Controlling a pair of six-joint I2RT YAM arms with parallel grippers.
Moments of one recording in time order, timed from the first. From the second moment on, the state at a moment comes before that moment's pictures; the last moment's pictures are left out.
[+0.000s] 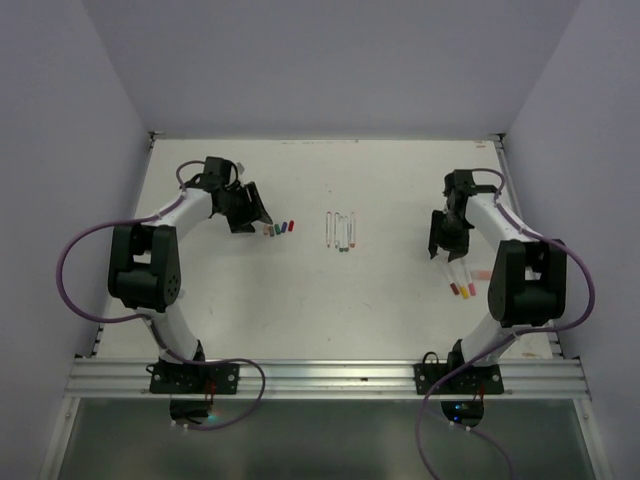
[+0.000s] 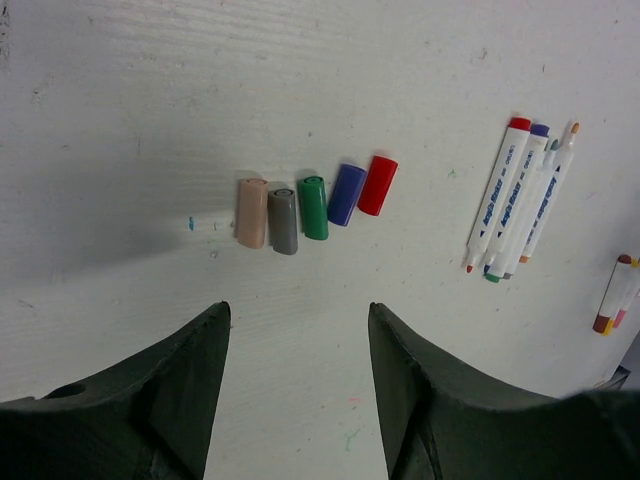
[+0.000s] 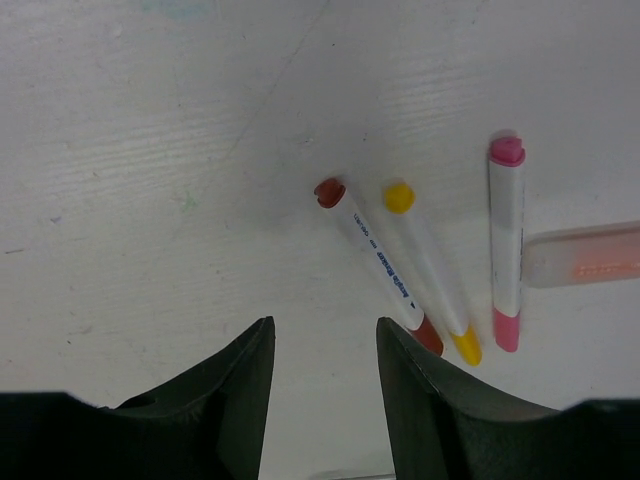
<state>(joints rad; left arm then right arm) -0.13 1.80 1.23 -0.48 0.36 -0.50 0.02 1.67 1.19 -0.90 0.06 0.24</state>
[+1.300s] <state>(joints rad) -0.13 1.73 1.15 -0.45 0.34 -0.54 0.00 1.83 1.16 -0.86 0.04 0.10</state>
